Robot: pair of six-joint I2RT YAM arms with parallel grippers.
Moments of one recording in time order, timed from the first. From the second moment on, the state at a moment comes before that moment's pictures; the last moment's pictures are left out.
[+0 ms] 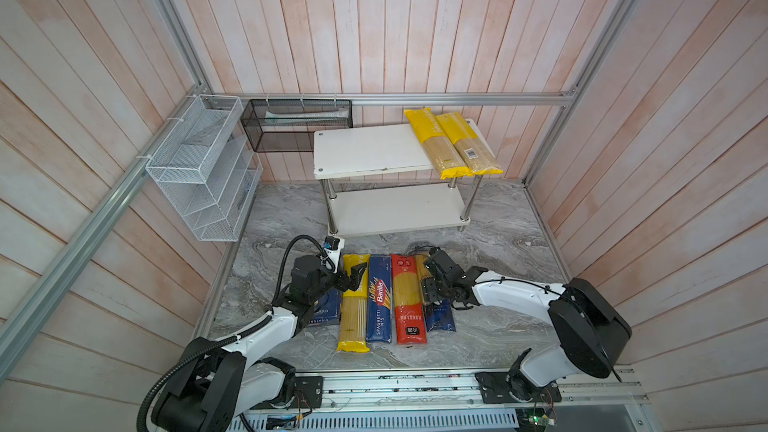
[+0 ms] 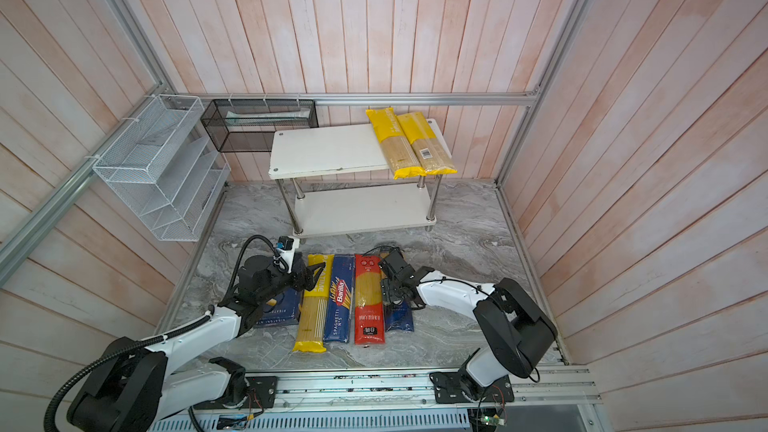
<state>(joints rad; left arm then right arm) -0.37 1.18 0.37 0.46 0.28 -0.13 0.73 1.52 0.75 -0.37 0.21 0.47</state>
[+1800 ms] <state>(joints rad) -0.37 1.19 0.37 0.46 0.29 -0.13 0.64 1.48 0.68 -0.32 0.08 0.41</state>
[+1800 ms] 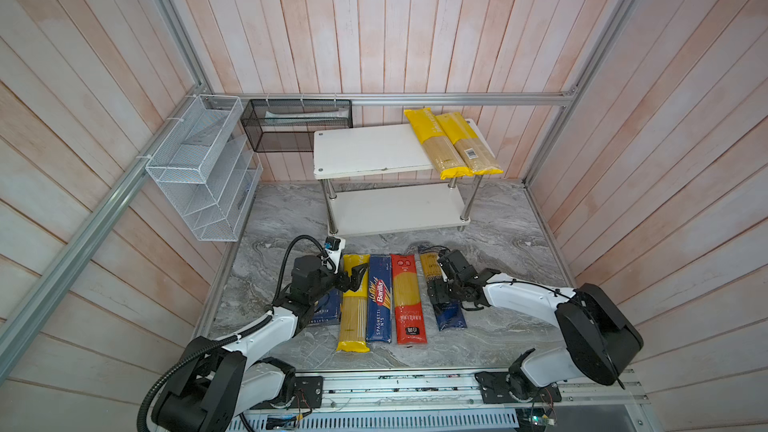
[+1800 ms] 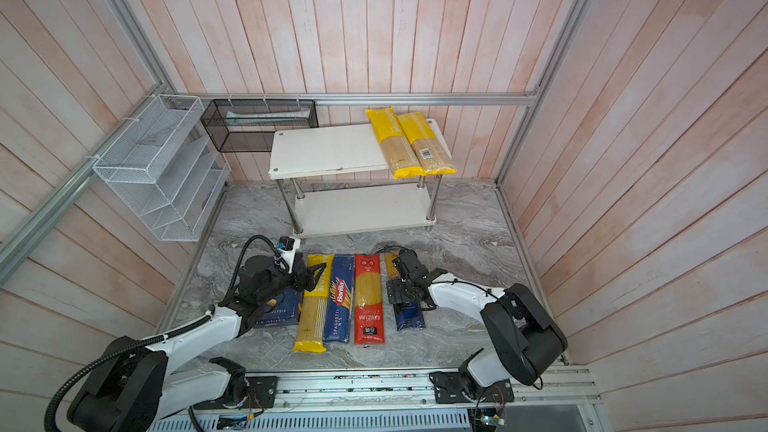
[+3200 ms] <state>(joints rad) -0.38 1.18 0.37 0.46 0.28 -0.13 0.61 1.42 0.71 -0.40 0.09 0.44</state>
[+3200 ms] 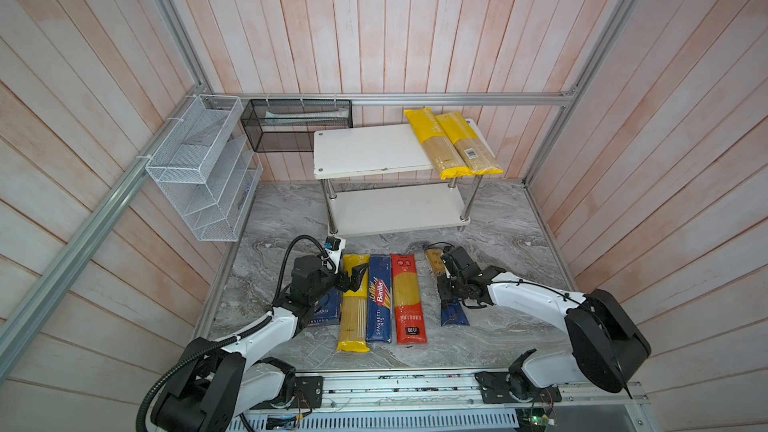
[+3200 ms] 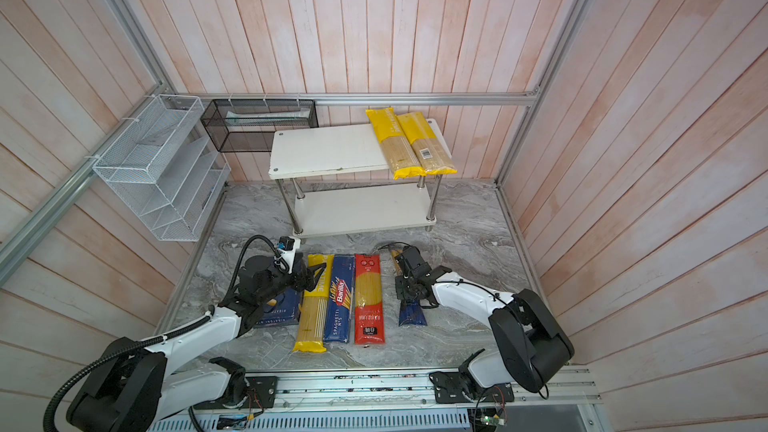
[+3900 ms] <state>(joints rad) -0.39 1.18 0.37 0.46 0.28 -0.12 0.66 1.12 0.71 -0.44 0.06 0.34</state>
